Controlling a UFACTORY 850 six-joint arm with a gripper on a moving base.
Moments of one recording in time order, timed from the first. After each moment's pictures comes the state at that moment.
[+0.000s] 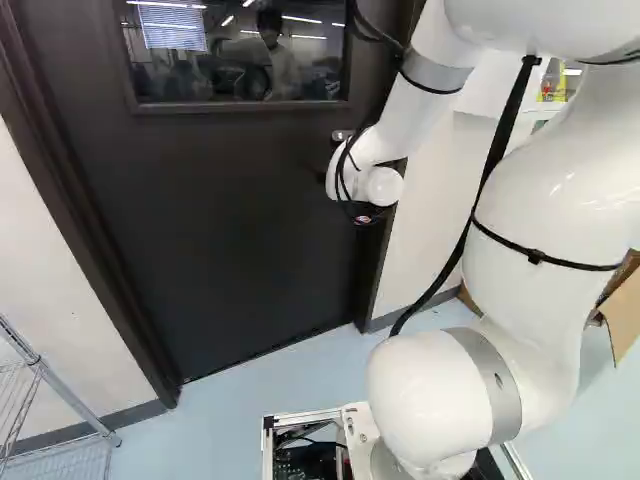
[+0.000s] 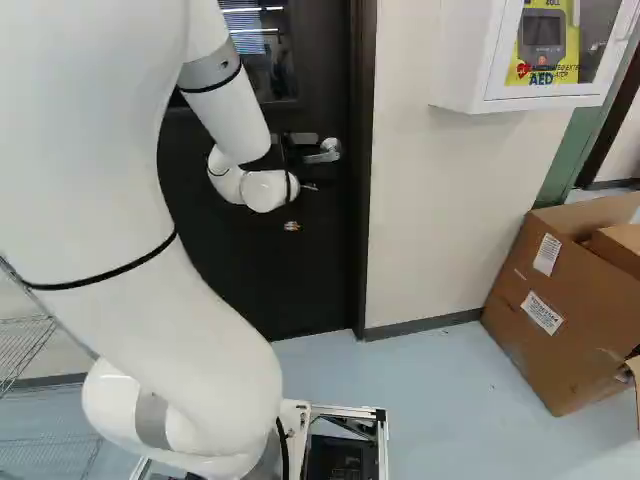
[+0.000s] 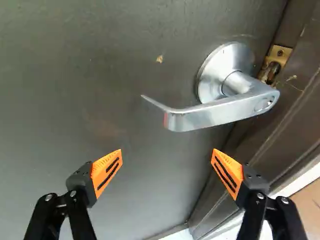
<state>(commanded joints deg) 0.0 -5.6 -35.7 2.7 41.0 0.0</state>
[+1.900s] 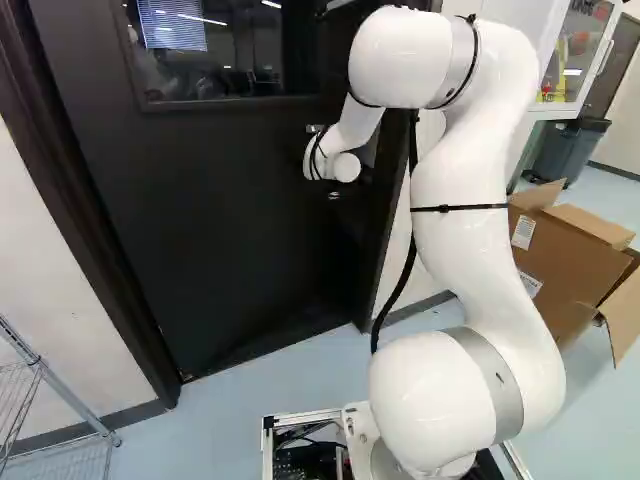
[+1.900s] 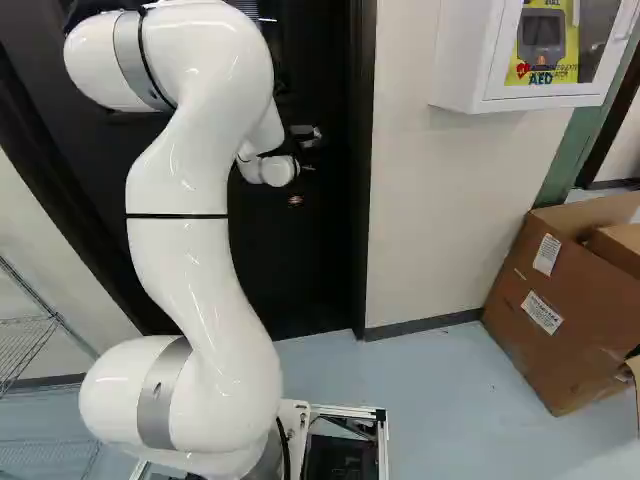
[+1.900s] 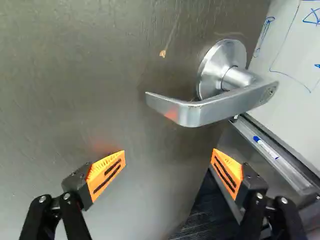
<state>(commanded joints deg) 3.9 -31.5 -66.5 0.2 39.5 0.0</state>
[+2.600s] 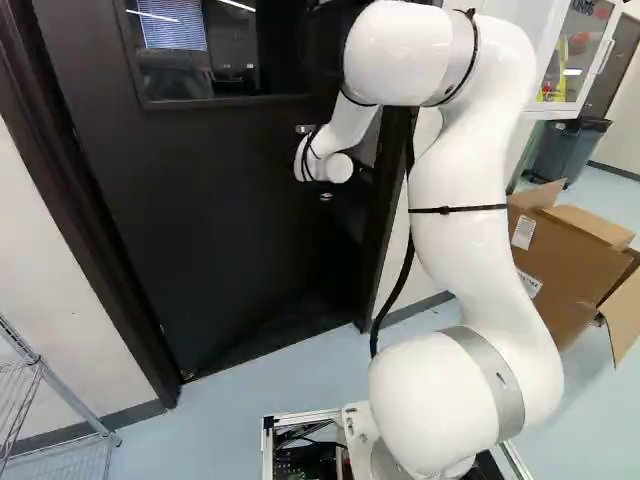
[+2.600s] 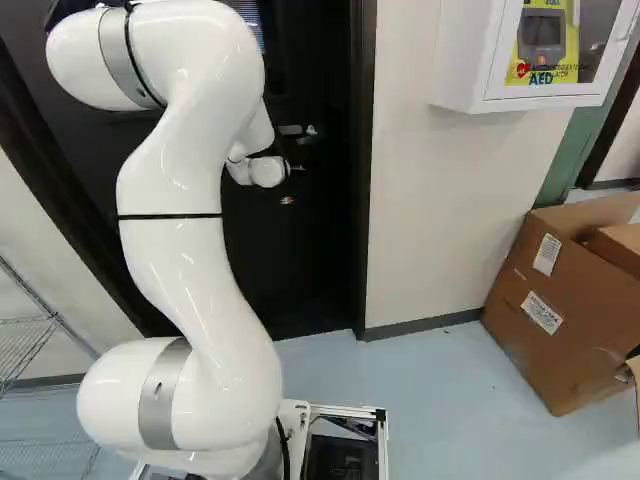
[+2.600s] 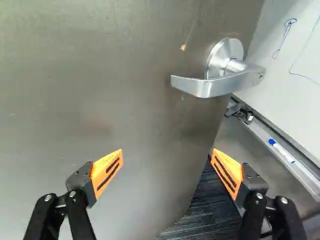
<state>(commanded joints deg) 7.1 -29.0 -63.4 -1.6 39.1 0.0</state>
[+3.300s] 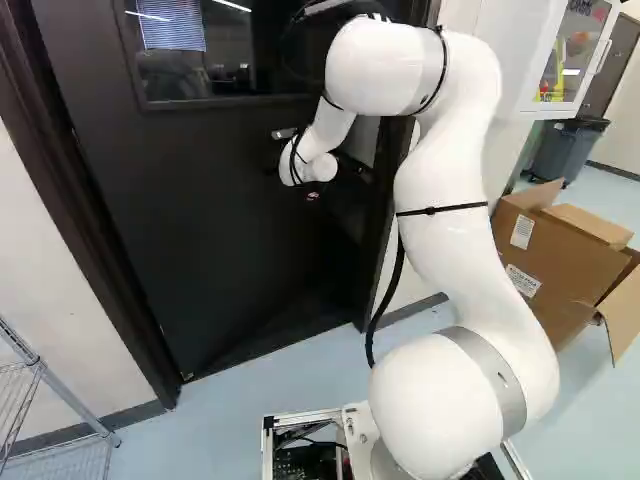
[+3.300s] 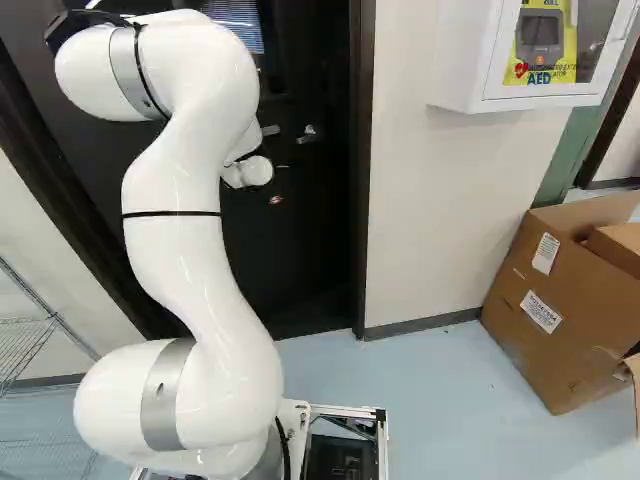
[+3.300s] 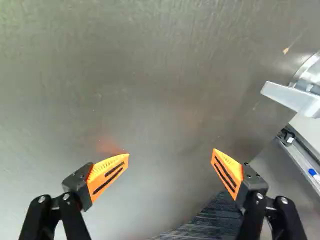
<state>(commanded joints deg) 11.4 -34.6 -70.7 -10.0 36.5 0.0</state>
